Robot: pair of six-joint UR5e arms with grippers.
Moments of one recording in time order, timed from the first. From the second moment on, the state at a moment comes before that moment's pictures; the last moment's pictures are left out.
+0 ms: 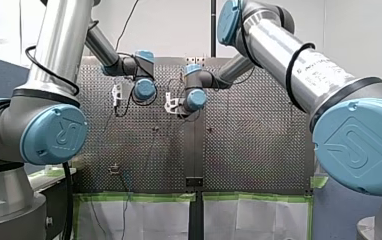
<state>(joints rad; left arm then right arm) -0.23 -1.82 -1.75 -2.69 -2.11 -1.55 2.36 -0.73 0.94 -0.03 1.65 1.62</state>
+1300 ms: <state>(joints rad) -0.17 -1.89 -2.08 -2.37 -1.96 -1.67 2.39 -0.83 1.17 -0.03 1.59 1.58</state>
